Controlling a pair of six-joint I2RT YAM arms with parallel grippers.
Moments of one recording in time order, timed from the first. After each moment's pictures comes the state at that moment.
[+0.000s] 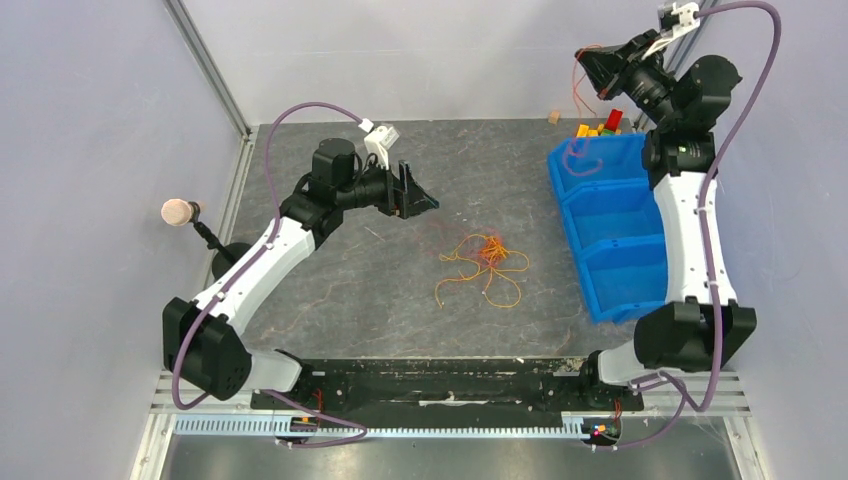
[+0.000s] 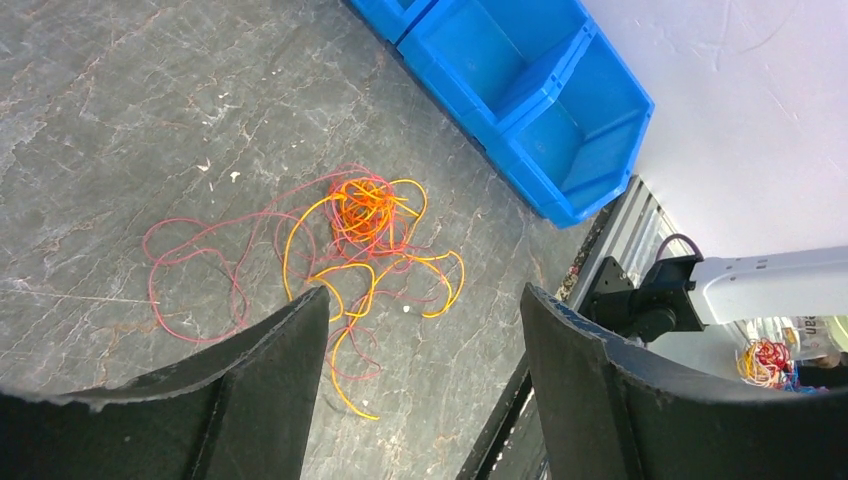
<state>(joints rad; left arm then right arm) -0.44 1.36 1.17 -0.19 0.60 -0.36 -0.10 1.45 1.62 0.15 -0.72 0.30</state>
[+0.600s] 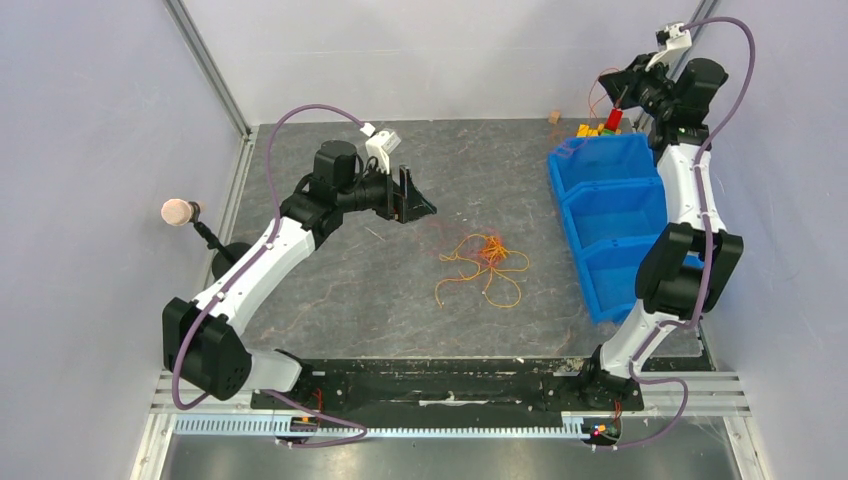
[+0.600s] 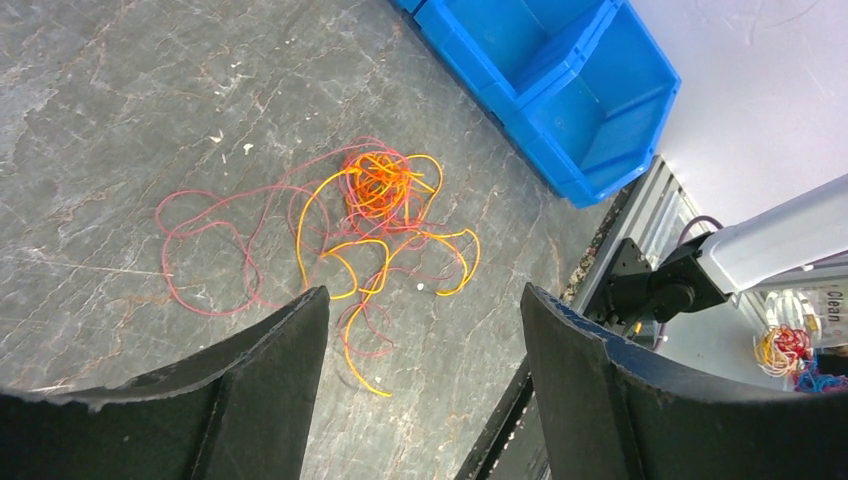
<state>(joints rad) -0.44 1.36 1.17 -0.25 0.59 -0.32 -0.27 1.80 1.69 0.09 -0.72 0.13</state>
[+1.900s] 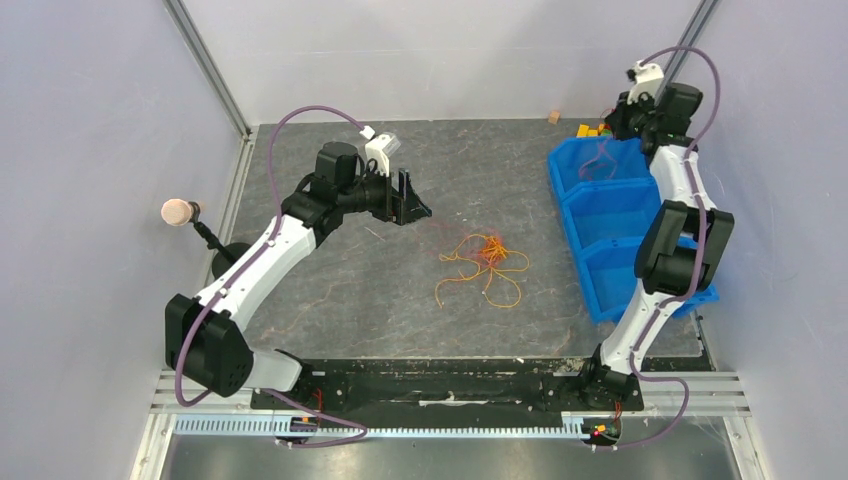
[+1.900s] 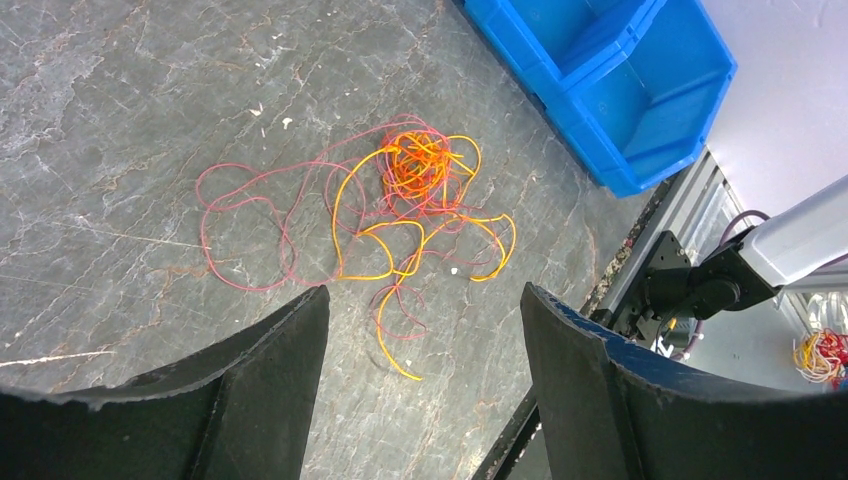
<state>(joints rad) -0.43 1.37 1.17 -0.31 0.55 -0.26 -0.32 1.98 1.70 -0.08 -0.54 -0.23</state>
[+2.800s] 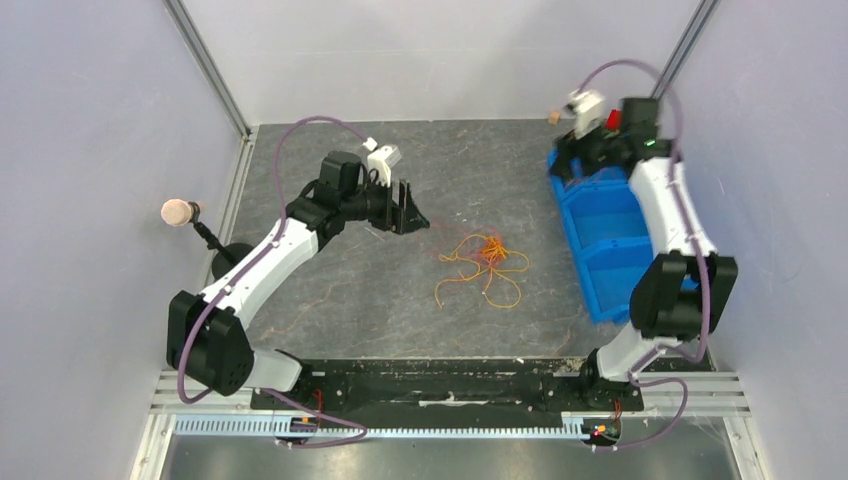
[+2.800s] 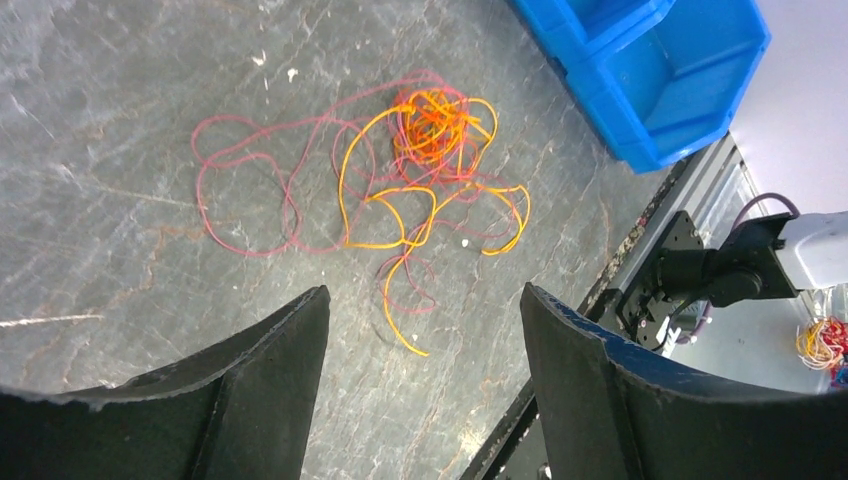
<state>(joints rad) -0.43 1.38 1.14 -0.33 0.54 -0.25 -0.19 1.72 1.63 -0.63 -0.56 -0.49</state>
